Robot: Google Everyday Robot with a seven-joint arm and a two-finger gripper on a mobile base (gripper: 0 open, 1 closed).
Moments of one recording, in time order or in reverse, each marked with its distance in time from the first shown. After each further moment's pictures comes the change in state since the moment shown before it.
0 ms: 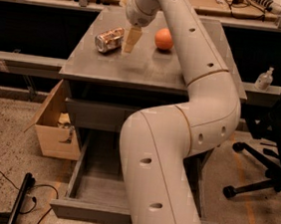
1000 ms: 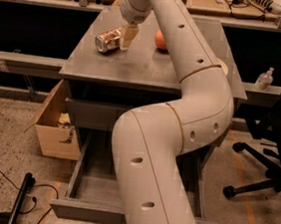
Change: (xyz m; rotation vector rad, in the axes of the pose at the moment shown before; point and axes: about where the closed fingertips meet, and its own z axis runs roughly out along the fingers) arm -0.007 -0.009 0.006 0.009 0.072 -0.167
